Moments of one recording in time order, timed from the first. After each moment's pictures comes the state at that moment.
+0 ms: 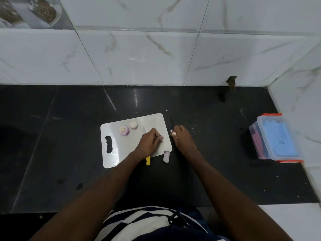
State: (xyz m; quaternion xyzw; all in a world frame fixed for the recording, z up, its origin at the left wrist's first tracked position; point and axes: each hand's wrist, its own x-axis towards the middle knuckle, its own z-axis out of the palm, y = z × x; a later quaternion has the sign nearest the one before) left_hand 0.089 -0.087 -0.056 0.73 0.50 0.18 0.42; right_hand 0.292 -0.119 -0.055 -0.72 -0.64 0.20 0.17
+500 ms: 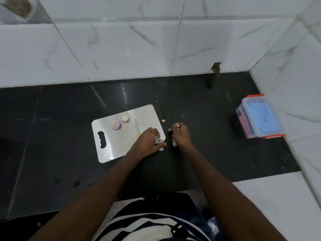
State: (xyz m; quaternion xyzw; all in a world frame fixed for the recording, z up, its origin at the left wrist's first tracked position) left_hand 0.096 -0.124 -0.043 0.82 0.45 0.09 0.33; right_hand 0.280 -0.163 -0.039 -0.78 -0.24 0.43 0.39
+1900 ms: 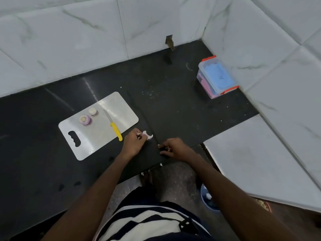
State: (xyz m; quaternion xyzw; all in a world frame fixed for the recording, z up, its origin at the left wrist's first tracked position) left_hand 0.107 -0.211 -0.044 0.70 0.54 0.09 0.47; right_hand 0.303 -0.353 -0.063 -0.69 -0.65 0.28 0.15
